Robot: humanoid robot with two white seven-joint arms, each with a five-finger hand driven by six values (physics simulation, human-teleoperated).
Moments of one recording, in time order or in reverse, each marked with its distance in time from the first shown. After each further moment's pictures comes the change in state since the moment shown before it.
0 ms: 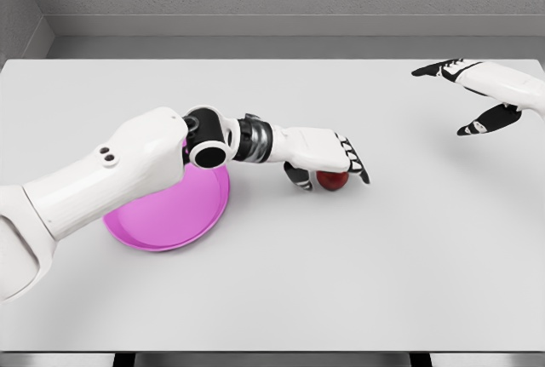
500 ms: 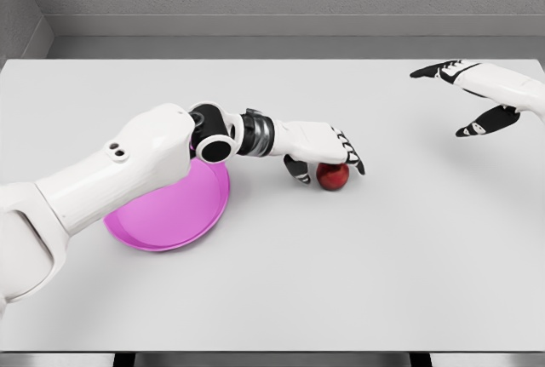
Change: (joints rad) left arm -0.009 -0.046 0.000 0.101 -0.002 0.005 0.001; right arm 0.005 0.000 0.000 -0.009 0.000 0.000 0.000
